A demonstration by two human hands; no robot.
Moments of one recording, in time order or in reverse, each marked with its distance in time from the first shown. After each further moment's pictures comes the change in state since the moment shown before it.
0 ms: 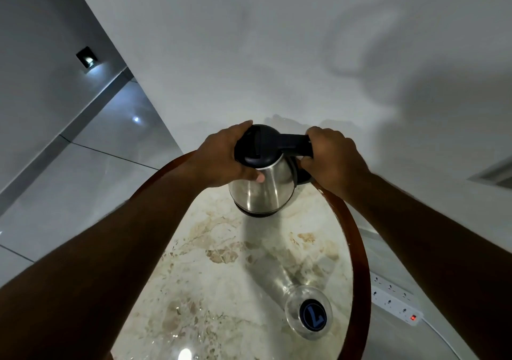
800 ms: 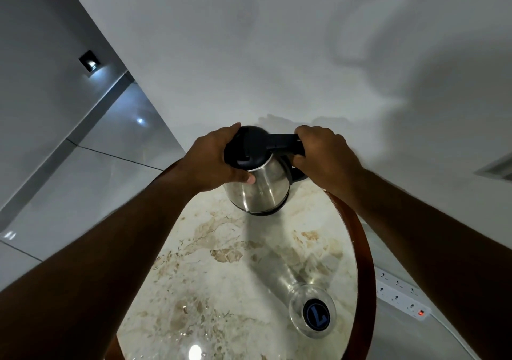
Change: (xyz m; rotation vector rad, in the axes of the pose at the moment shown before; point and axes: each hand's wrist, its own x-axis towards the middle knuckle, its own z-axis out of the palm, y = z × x) left_hand -0.011 -0.002 -0.011 0.082 0.036 -0.021; right_hand 0.003 -0.007 0.006 0.012 0.031 -0.088
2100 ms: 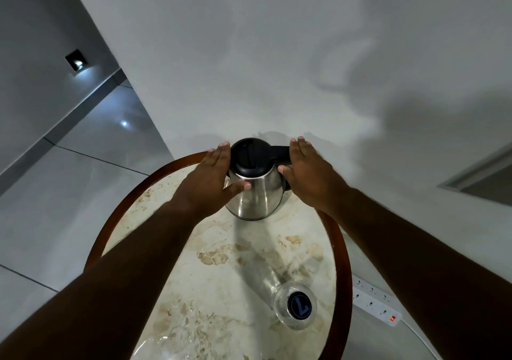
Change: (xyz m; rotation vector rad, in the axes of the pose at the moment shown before) left_hand -0.027 -0.014 0.034 0.210 0.043 0.069; right_hand -0.023 -0.003 0.004 -0.008 -0.218 0.084
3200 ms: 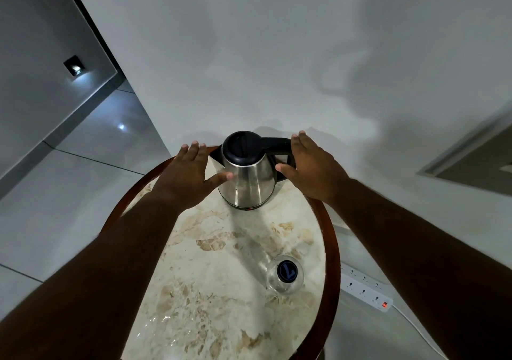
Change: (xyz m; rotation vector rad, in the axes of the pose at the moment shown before) left_hand -0.030 -0.003 -0.024 0.207 -0.049 -0.128; right_hand -0.038 0.001 -0.026 -0.037 0.060 -0.004
